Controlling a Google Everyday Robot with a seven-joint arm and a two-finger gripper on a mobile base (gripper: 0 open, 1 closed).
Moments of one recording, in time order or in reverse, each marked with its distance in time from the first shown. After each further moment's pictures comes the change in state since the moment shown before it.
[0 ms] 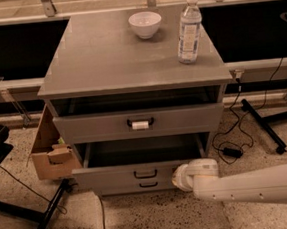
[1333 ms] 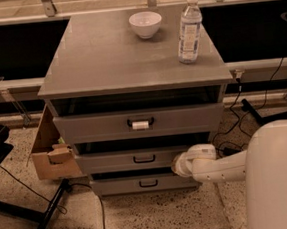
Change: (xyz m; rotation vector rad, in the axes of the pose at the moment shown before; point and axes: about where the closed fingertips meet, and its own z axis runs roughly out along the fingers) arm -0.001 -0.058 0.034 0.005 -0.021 -0.115
